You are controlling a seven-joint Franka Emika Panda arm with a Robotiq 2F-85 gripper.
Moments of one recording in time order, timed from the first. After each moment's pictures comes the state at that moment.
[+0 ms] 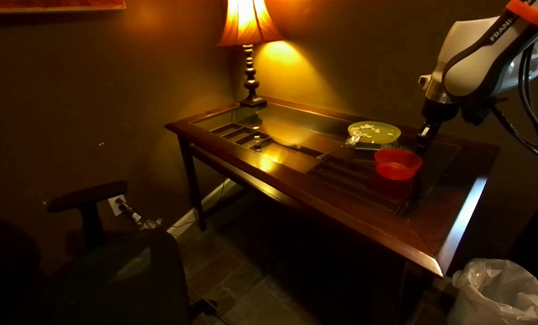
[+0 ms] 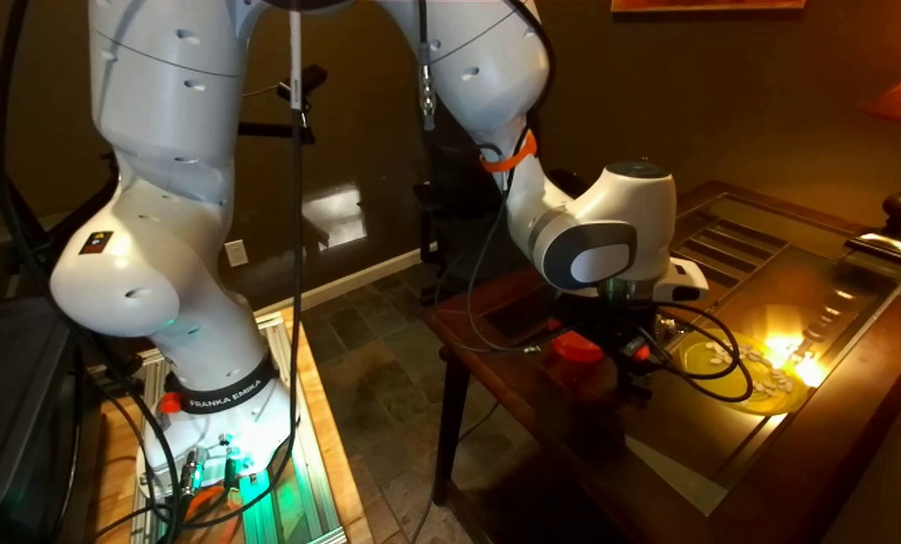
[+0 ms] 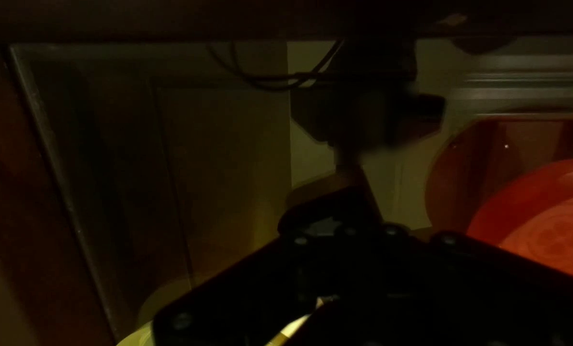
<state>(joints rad) -0.29 0.42 -0.11 -2.21 -0.15 2.82 -0.35</state>
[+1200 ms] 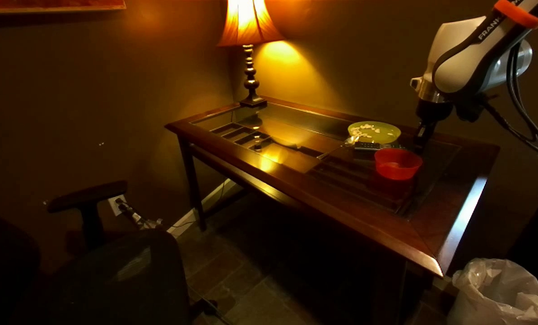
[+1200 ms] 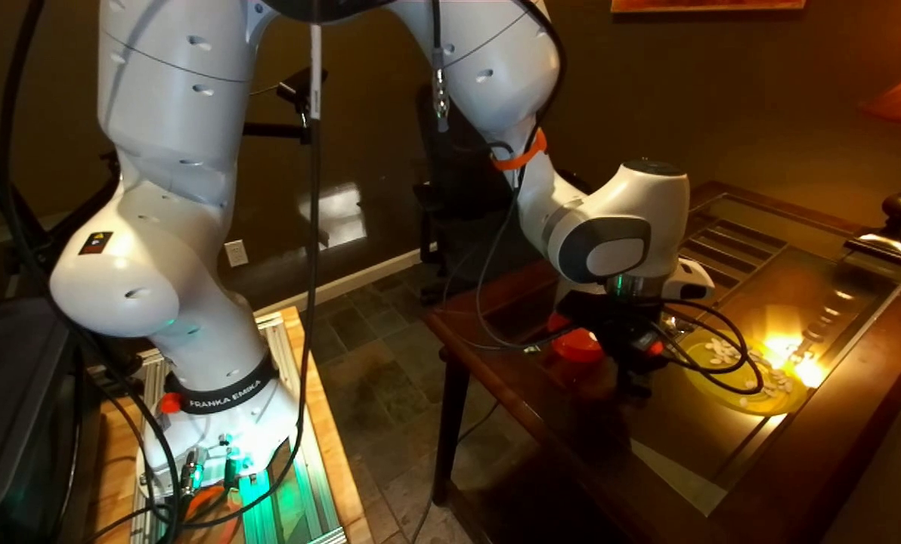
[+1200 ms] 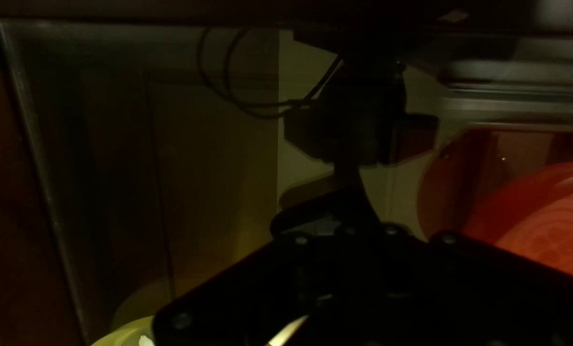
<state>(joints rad) -0.29 0.45 -0.10 -2.14 -0.15 2.71 -0.39</state>
